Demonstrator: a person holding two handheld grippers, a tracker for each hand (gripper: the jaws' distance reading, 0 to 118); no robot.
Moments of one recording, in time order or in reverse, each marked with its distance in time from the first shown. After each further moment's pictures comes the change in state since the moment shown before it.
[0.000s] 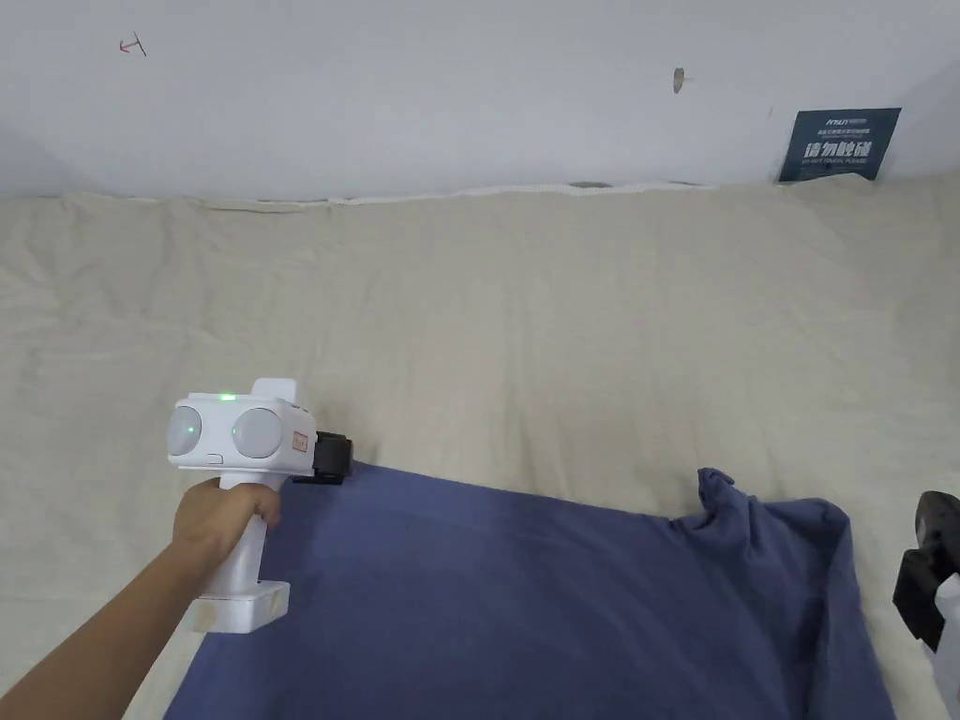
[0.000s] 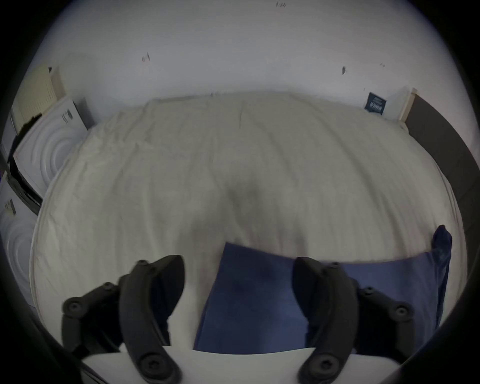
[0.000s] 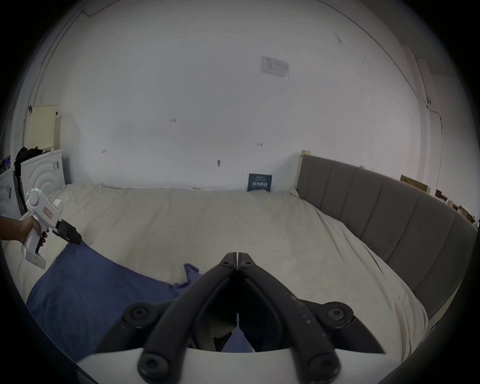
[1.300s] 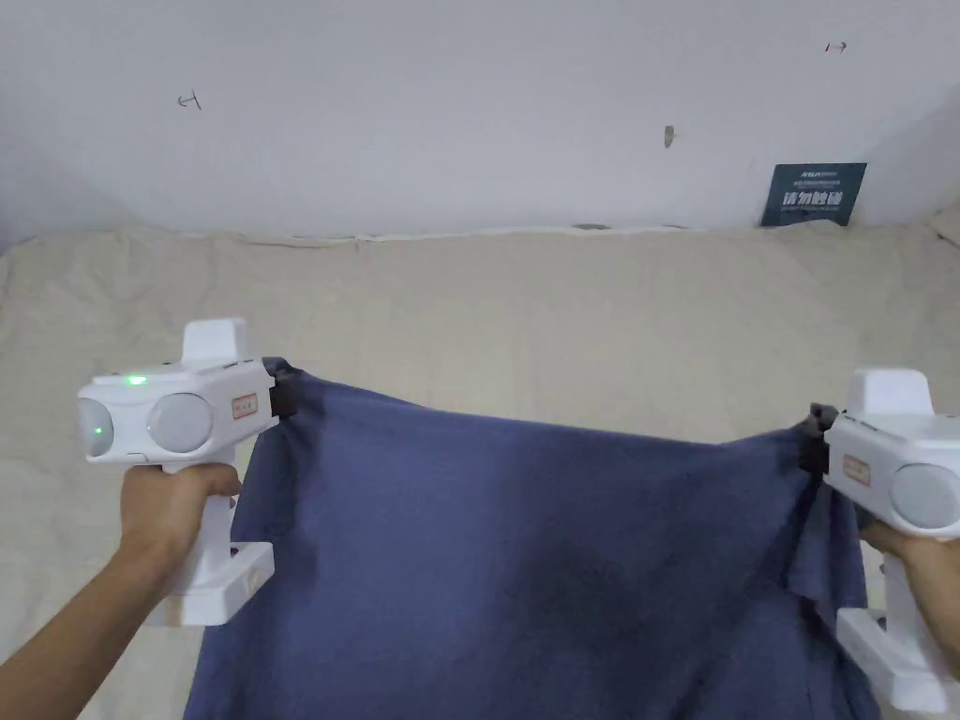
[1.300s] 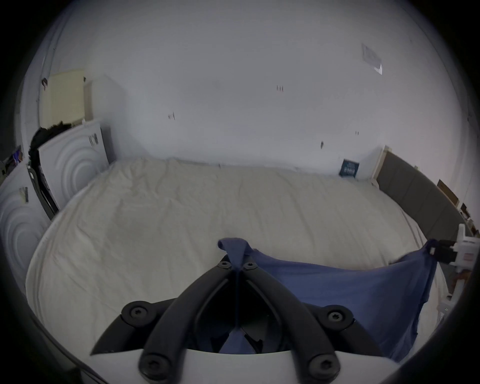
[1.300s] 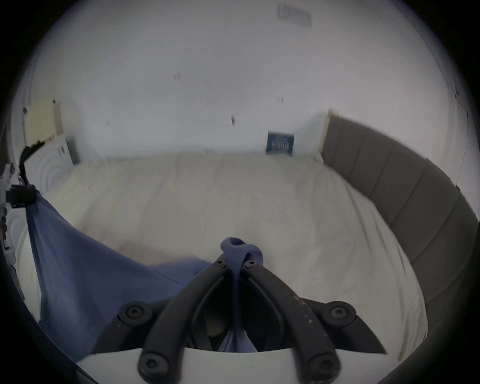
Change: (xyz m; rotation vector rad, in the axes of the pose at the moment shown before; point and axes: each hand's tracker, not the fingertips) left arm -0.027 -0.030 0.215 0.478 -0.033 0.084; right arm 0.008 0.074 -0.065 -0.168 0.158 0.018
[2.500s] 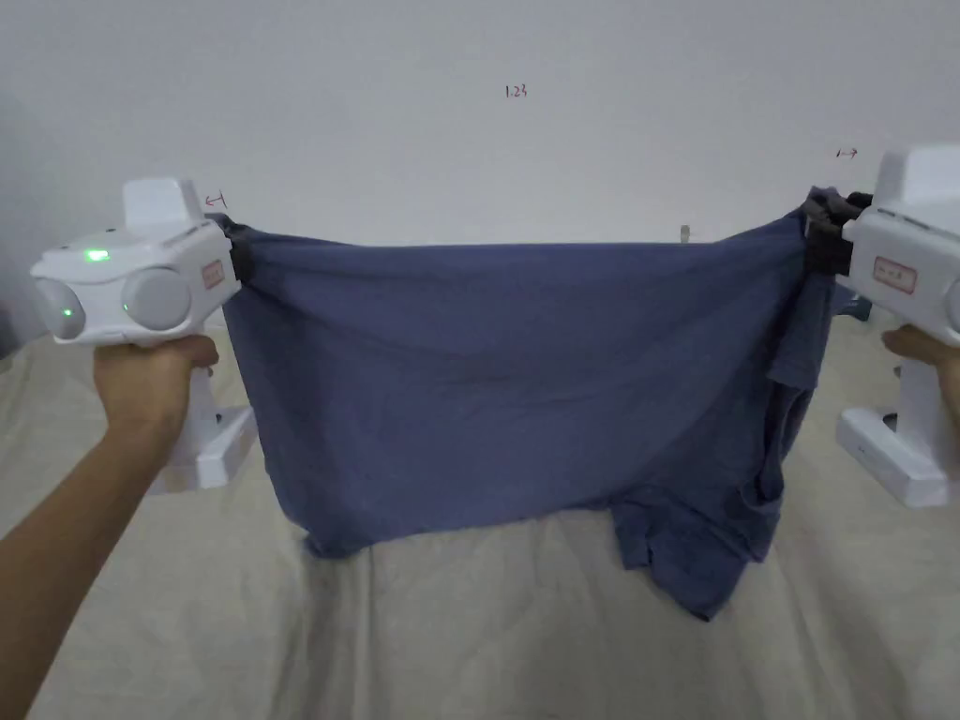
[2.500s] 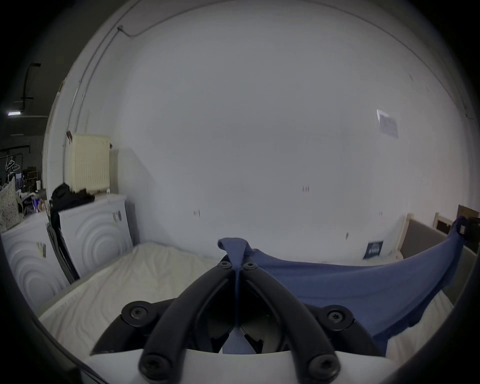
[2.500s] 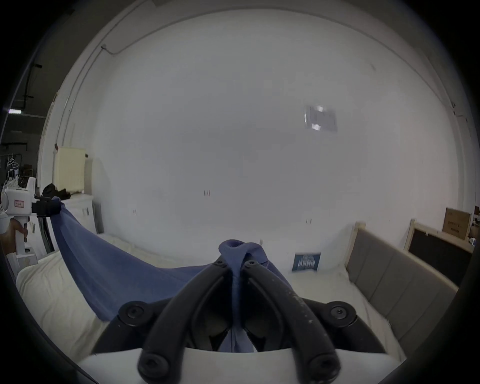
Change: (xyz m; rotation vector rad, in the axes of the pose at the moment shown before) left arm -0.017 0.156 -0.019 0.342 0.131 0.004; right arm -0.017 0.187 -0.018 0.396 0.148 0.057
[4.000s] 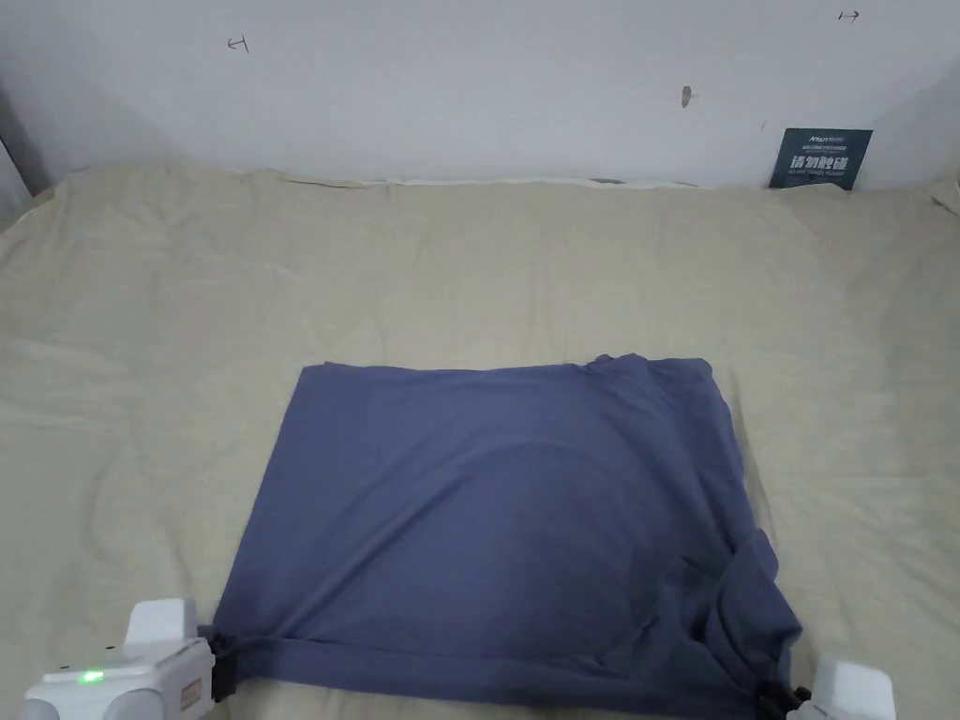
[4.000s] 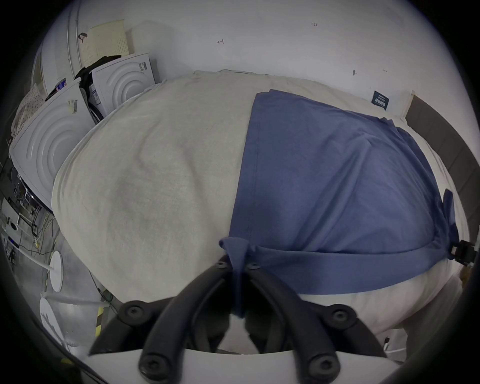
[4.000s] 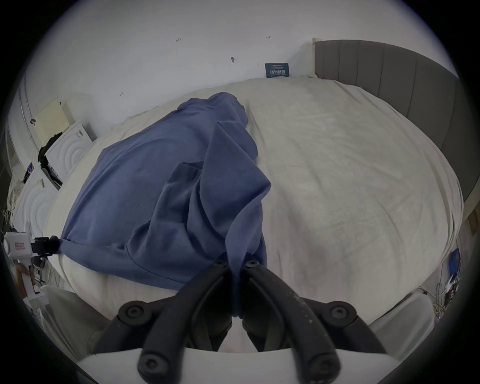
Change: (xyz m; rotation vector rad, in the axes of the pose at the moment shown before) left arm -0.050 -0.351 0.340 -0.746 0.067 -0.010; right arm -0.062 -0.378 0.325 -0.727 -0.037 -0.251
